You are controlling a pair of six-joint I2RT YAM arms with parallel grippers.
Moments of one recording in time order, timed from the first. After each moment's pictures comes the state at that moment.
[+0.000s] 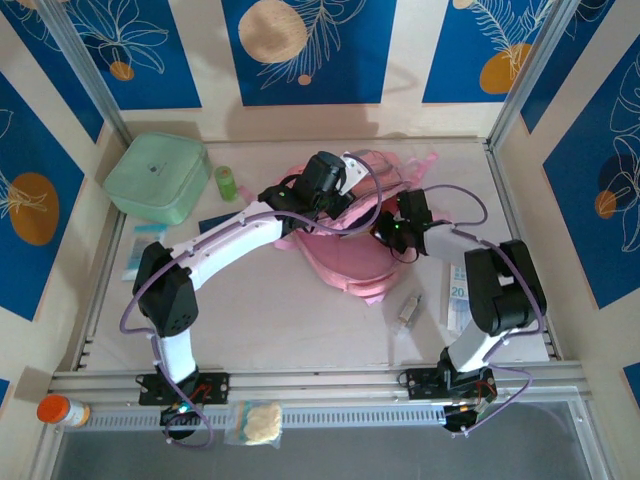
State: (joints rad) left arm -0.82 1.83 1.66 -0.42 -0.26 0.23; right arm 0.25 1.62 0.86 -0.13 -0.29 0.83
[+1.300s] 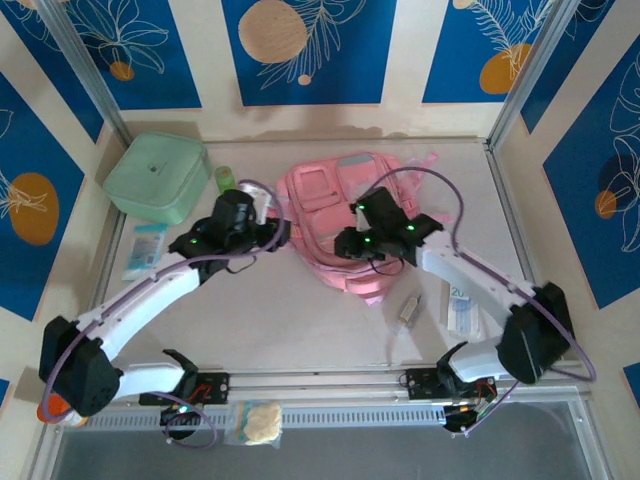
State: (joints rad) left arm -0.54 1.21 0.95 -0.37 0.03 -0.34; right arm 0.65 1.43 1.13 -0.65 -0.22 0.62
